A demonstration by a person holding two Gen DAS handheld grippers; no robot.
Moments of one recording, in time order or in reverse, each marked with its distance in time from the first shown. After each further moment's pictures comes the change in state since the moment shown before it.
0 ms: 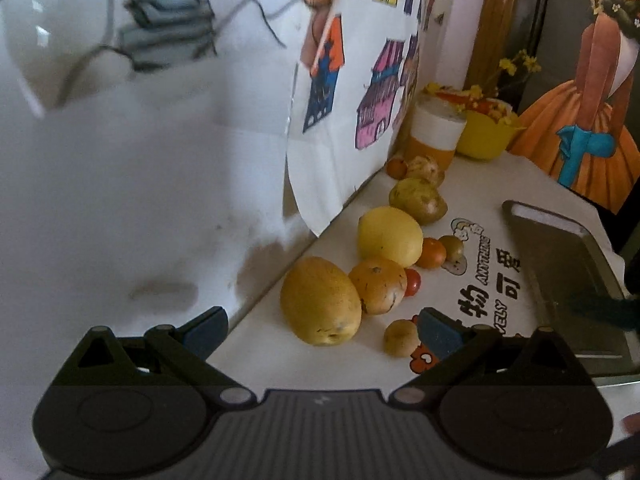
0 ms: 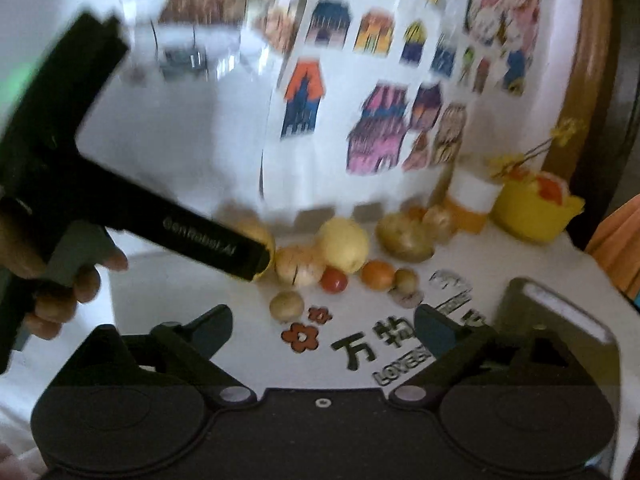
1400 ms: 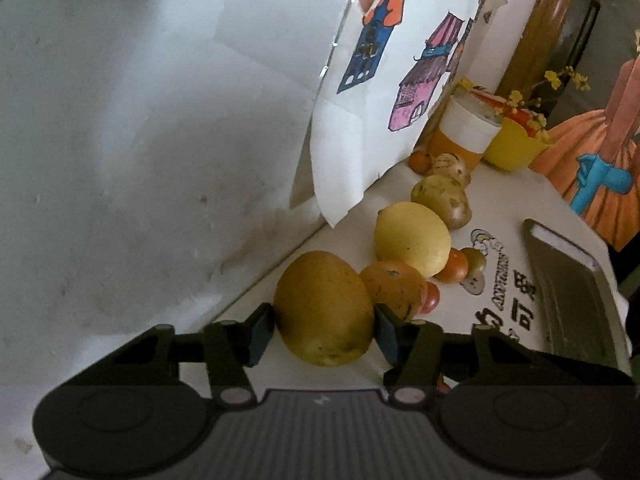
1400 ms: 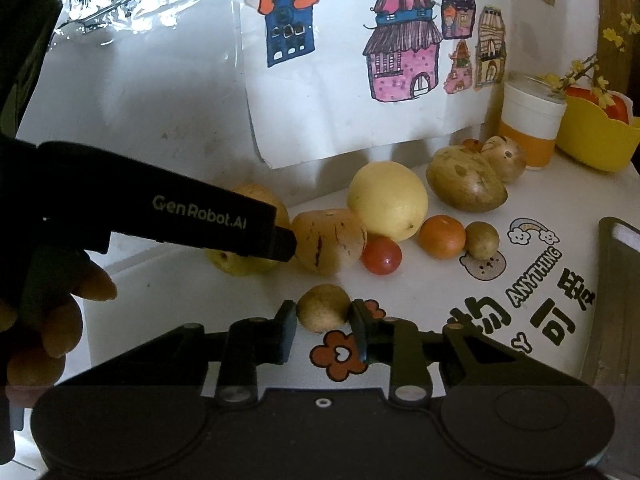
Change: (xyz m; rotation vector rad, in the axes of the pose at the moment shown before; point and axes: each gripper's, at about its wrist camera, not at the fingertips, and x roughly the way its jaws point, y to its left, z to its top) left arm 0.041 0.012 0.002 -0.176 0.054 -0.036; right arm 0.078 -0.008 0.005 0.148 0.072 0.137
